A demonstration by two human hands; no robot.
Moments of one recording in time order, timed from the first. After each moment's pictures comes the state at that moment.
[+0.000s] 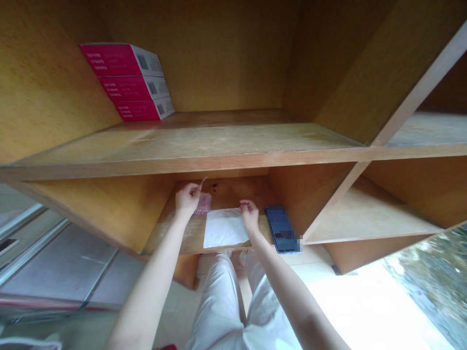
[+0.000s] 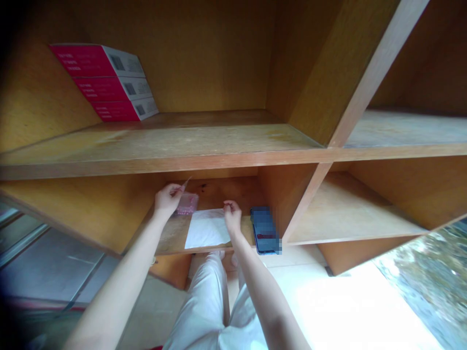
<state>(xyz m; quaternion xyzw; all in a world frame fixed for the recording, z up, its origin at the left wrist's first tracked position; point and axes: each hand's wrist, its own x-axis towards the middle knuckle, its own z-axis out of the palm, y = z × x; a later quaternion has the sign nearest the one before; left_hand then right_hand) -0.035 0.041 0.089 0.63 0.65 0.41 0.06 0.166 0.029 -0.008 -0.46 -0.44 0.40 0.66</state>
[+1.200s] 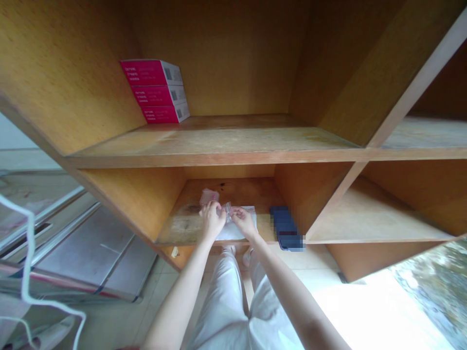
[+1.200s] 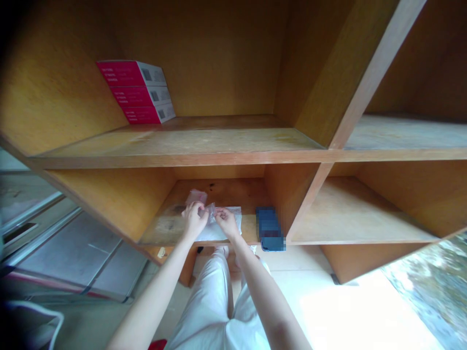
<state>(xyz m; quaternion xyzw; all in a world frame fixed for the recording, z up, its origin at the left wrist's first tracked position) 0.018 -0.015 0.033 0.64 0.66 0.39 -0.01 0.140 0.007 -0.019 -0.38 -0.55 0.49 0.56</state>
